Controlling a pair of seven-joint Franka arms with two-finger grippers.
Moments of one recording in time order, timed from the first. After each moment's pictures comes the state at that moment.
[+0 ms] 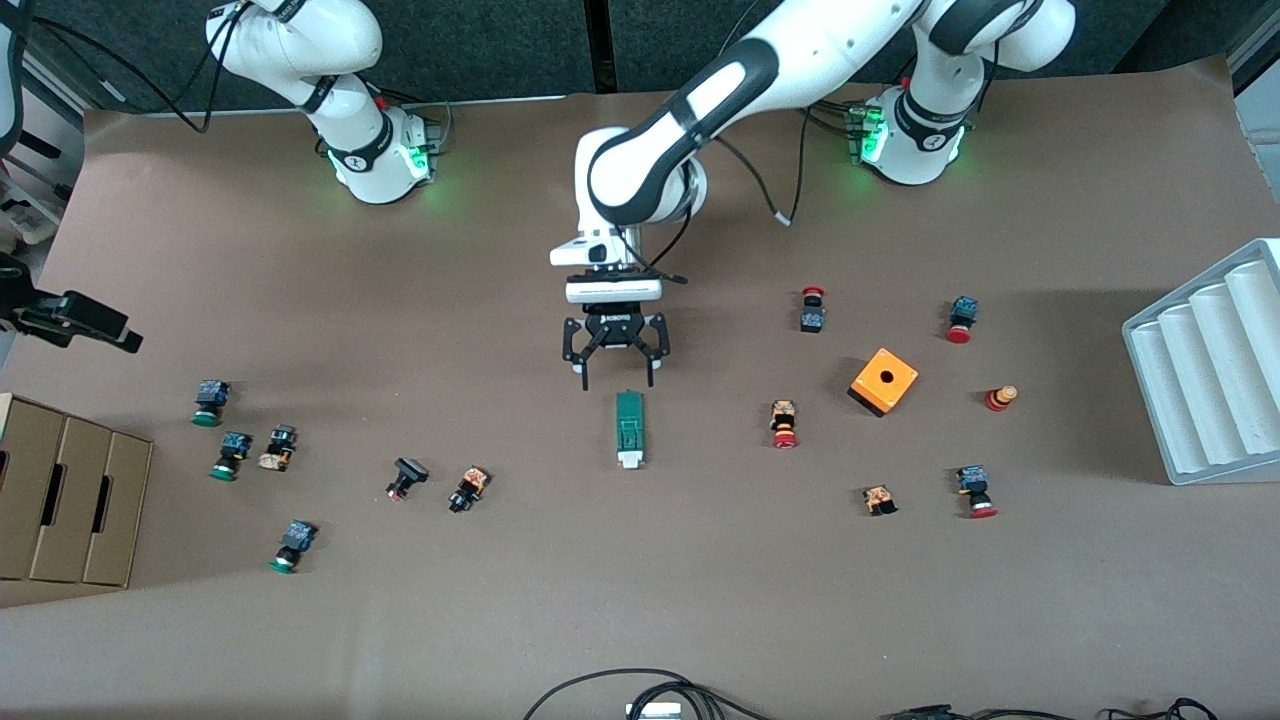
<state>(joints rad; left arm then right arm) -0.69 0.67 -0.37 -1.70 1.70 2.18 -2.27 0.00 -0.05 -0.21 -1.76 0.08 1.74 -0.04</state>
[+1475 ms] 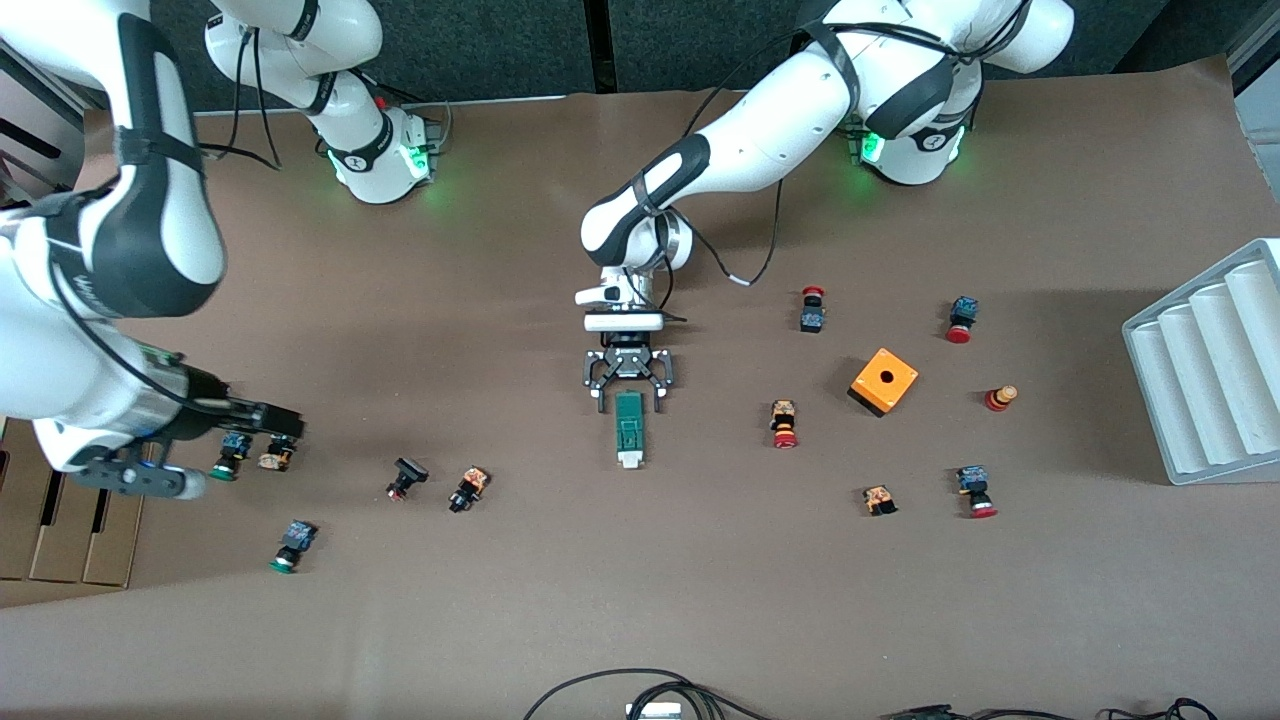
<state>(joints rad) -0.74 0.98 -0.37 -1.64 2.03 1.95 -2.46 0.23 0.31 -0.16 -1.51 0.16 1.75 0.27</state>
